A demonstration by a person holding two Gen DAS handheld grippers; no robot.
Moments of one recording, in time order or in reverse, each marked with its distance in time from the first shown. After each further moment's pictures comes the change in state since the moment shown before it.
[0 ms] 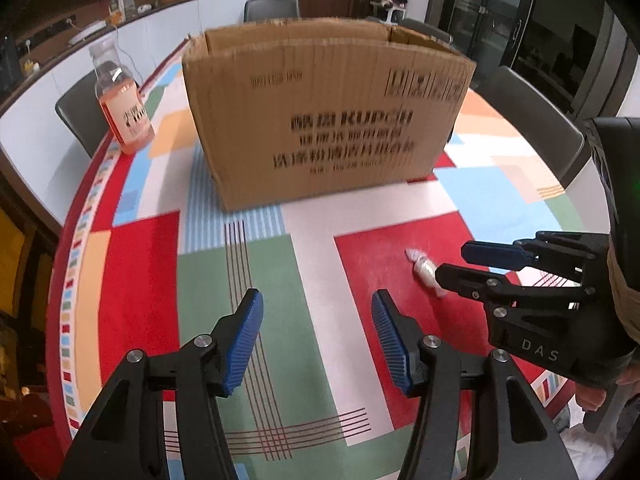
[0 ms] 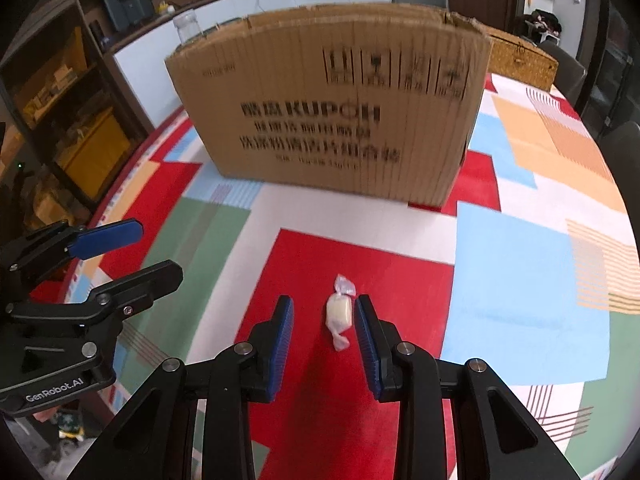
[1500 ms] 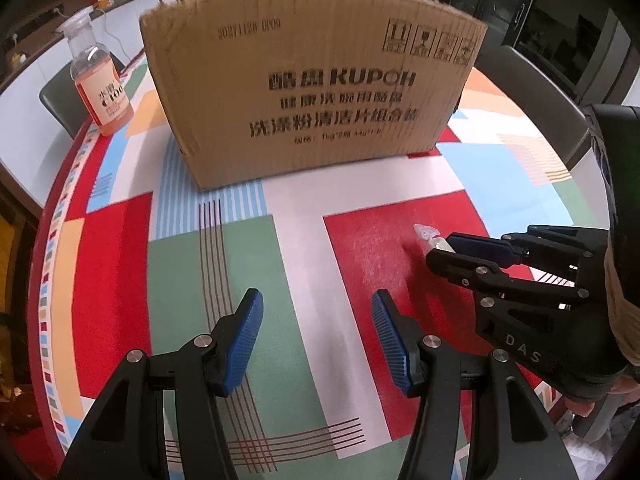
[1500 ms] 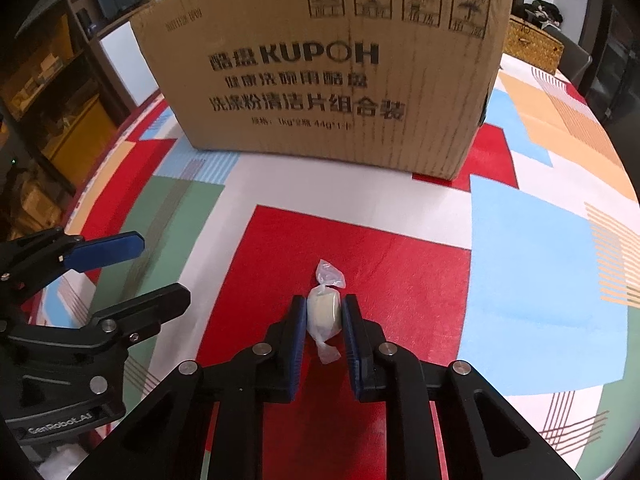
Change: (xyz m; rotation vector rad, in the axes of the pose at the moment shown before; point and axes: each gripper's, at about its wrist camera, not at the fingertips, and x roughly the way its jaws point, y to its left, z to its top) left arm 0.025 -0.006 0.002 0.005 0.061 -0.011; right arm 0.029 -0.006 -0.001 0.003 0.022 -0.020
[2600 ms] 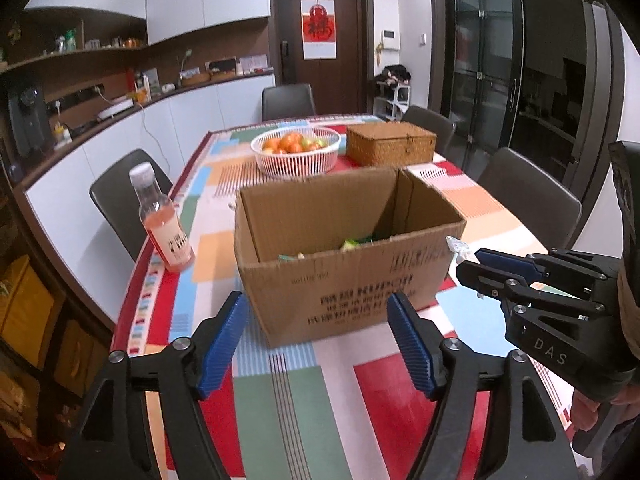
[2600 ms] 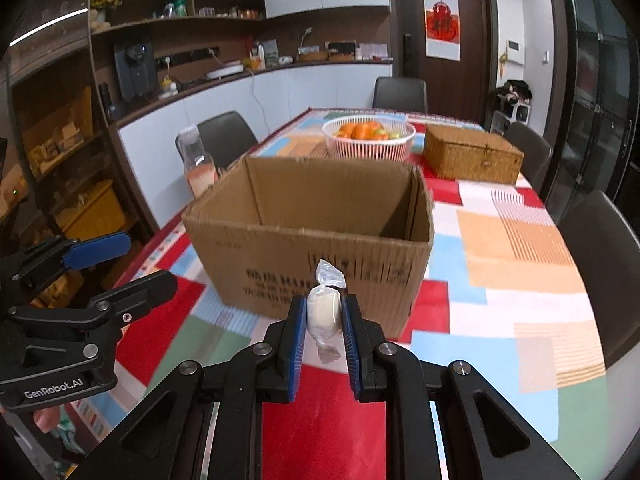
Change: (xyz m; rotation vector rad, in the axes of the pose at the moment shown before) left arm -0.114 0.008 0.065 0.022 -0.395 0.109; right arm -0.119 0.004 0.060 -0.010 -0.390 -0.048
